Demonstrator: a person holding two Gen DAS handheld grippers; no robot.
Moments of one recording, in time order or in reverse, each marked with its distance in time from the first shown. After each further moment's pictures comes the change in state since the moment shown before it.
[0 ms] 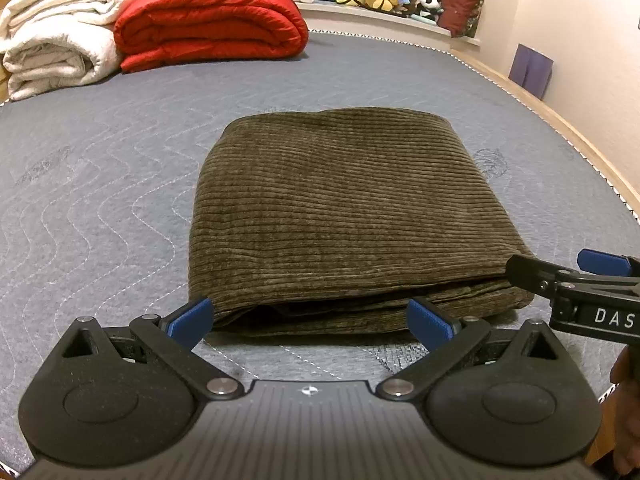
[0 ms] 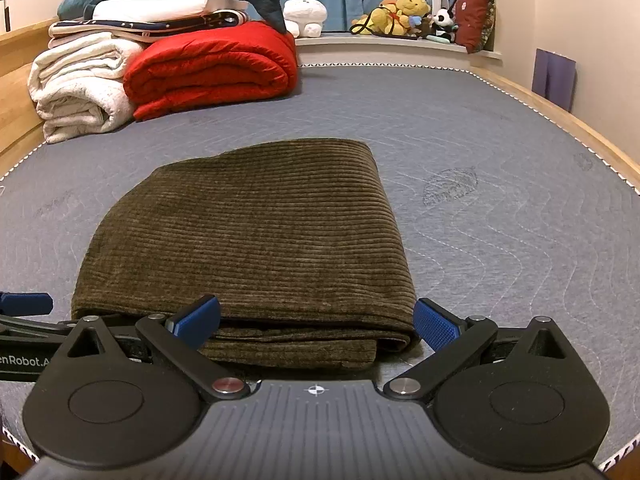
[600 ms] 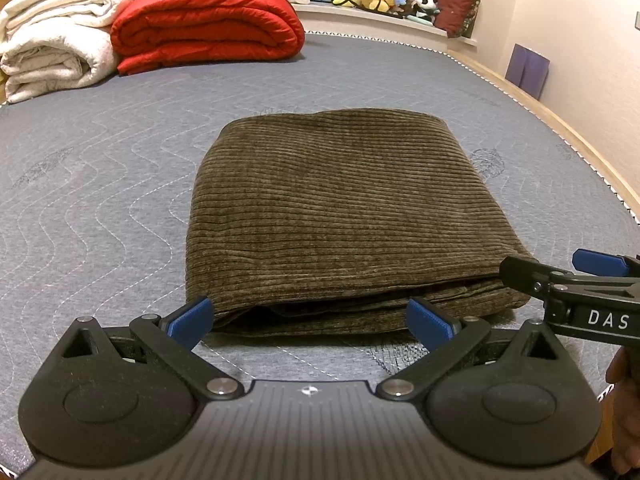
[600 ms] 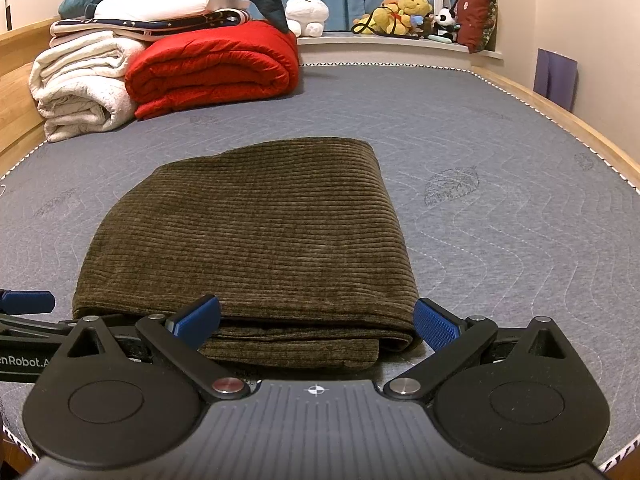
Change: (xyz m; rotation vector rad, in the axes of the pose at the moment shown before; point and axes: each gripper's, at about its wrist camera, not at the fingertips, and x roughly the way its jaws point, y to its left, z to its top) left arm 0.001 -0.001 0.000 0.006 -0.003 -0.009; right arm 0.000 0.003 0.000 -0.002 0.003 0.002
